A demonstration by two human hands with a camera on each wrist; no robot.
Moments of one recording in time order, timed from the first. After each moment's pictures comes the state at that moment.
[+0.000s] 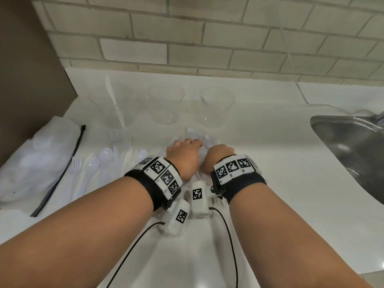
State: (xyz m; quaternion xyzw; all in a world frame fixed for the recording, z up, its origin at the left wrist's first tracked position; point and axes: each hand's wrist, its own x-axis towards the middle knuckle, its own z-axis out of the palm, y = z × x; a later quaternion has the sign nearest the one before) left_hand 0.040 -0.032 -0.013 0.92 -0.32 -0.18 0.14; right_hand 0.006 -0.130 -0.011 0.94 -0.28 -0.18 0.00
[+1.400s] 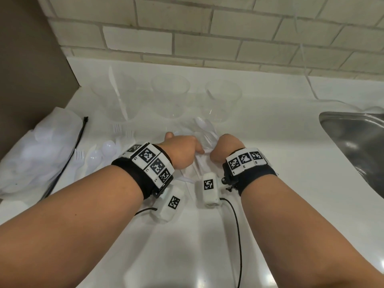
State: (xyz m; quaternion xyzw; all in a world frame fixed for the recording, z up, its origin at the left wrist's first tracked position) left_hand 0.050 -0.013 0.015 0.89 -0.40 -0.22 0.03; right_hand 0.016 -0.152 0.000 0.92 -0.30 -0.21 -0.11
